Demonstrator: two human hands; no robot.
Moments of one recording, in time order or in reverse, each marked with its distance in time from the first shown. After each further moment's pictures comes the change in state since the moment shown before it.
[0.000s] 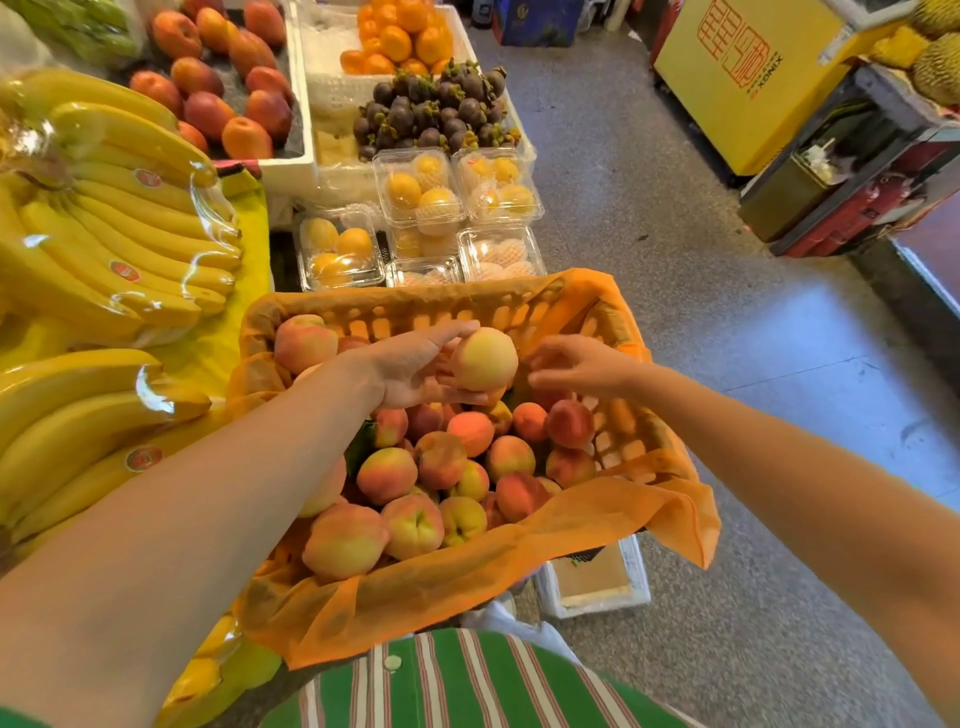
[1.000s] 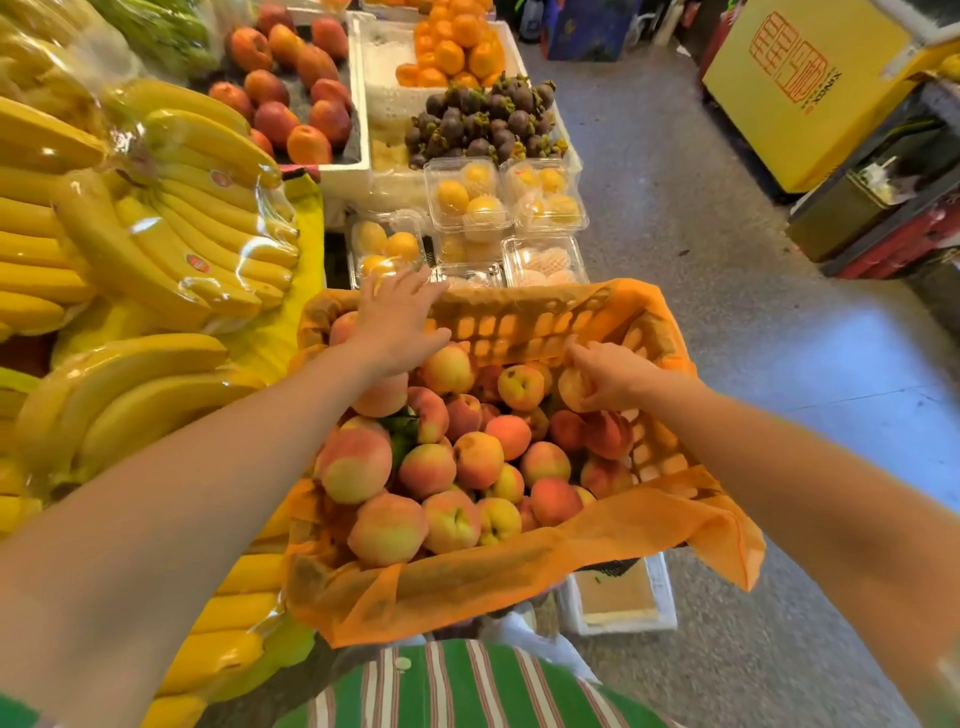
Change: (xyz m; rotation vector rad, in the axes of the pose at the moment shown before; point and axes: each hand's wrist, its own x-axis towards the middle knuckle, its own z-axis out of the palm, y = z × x) left_hand -0.008 0.011 -0.063 1.590 0.718 0.479; right_hand 0.027 0.002 0.013 -0.701 -0.006 0.022
